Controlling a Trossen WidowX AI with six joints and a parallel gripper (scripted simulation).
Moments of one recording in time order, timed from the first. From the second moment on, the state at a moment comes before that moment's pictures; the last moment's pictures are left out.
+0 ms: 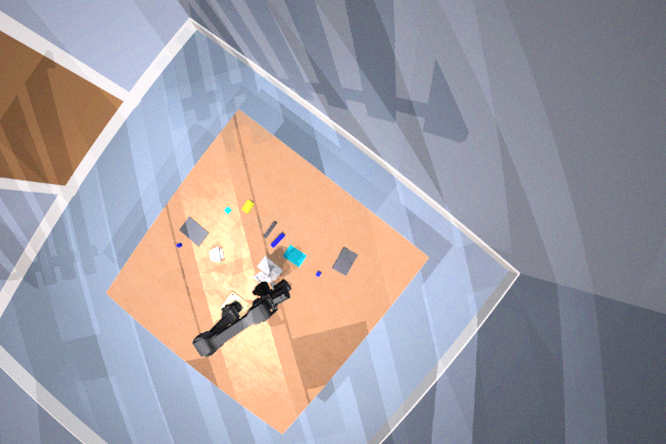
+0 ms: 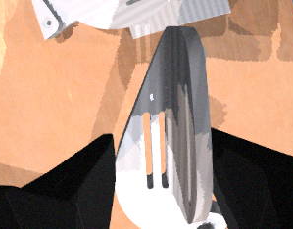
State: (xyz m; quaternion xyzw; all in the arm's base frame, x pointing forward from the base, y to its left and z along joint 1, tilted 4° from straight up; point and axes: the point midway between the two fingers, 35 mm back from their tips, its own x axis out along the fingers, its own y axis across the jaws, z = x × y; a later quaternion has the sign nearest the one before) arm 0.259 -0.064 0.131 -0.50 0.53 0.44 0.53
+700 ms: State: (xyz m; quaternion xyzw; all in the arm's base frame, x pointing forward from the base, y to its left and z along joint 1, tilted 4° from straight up) arm 0.238 -0.004 0.126 -0.35 0.62 0.30 0.63
